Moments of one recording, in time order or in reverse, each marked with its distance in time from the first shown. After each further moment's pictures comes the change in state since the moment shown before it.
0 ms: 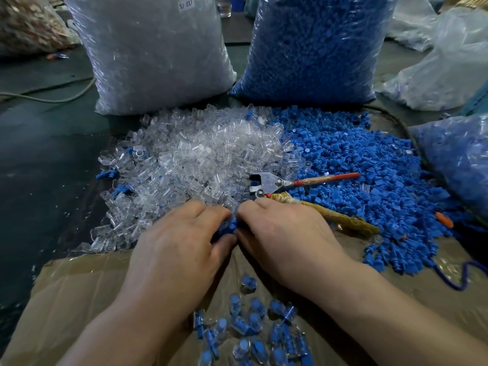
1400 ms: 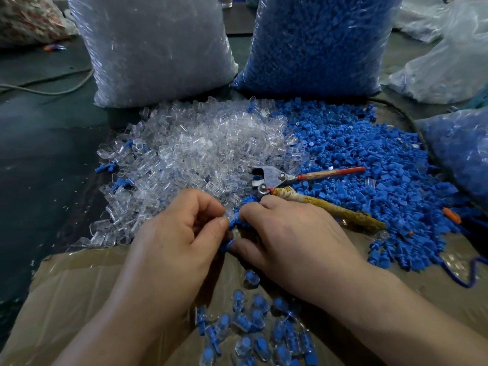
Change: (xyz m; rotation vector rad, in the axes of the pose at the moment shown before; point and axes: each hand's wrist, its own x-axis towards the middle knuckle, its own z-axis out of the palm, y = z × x) left_hand -0.009 -0.003 0.005 -0.598 0.066 -0.246; right_hand -0.009 -0.008 -0.016 0.075 -0.109 0.068
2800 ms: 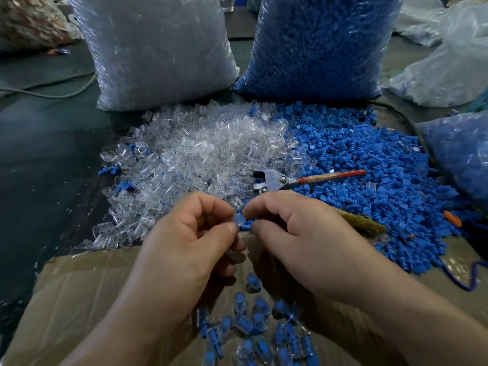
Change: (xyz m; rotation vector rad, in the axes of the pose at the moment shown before) left_hand 0.000 0.005 0.003 -0.547 -0.157 -0.163; right_hand -0.006 0.008 -0.016 0.583 0.007 0.153
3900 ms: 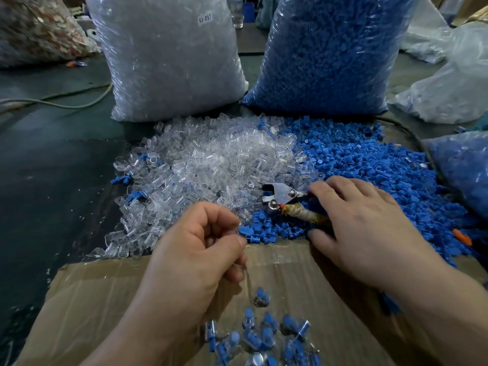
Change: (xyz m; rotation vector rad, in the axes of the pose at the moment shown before) left_hand -0.001 0.006 -0.006 -0.009 -0.006 -0.007; right_hand 0.005 0.038 -0.032 -0.819 0.035 0.153
